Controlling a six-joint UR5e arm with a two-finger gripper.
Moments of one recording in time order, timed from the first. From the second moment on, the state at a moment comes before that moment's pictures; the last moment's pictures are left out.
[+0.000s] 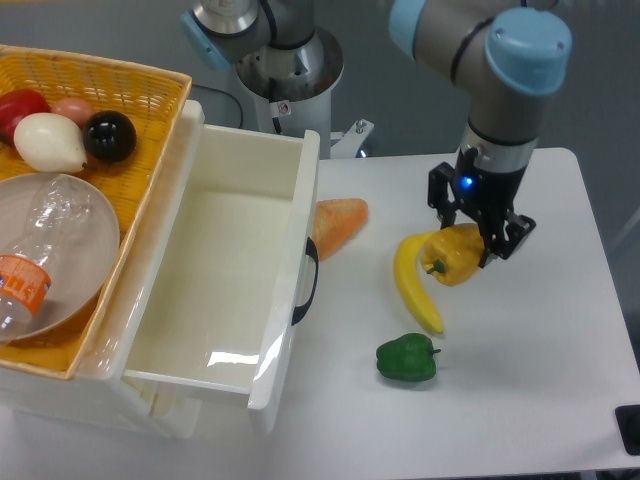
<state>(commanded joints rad) 2.70 -1.78 -1.41 -1.31 1.37 1.38</state>
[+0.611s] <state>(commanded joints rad) 2.57 -1.62 -1.46 -1.31 1.23 1.26</state>
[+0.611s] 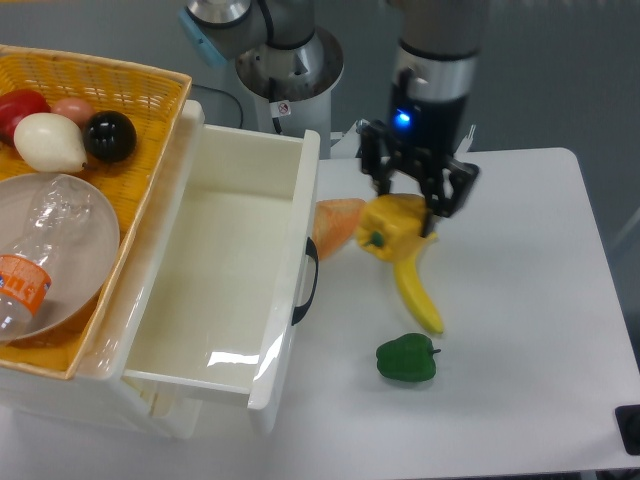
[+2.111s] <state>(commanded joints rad) 2.39 -1.68 -1.53 -1.30 1.25 1.26</state>
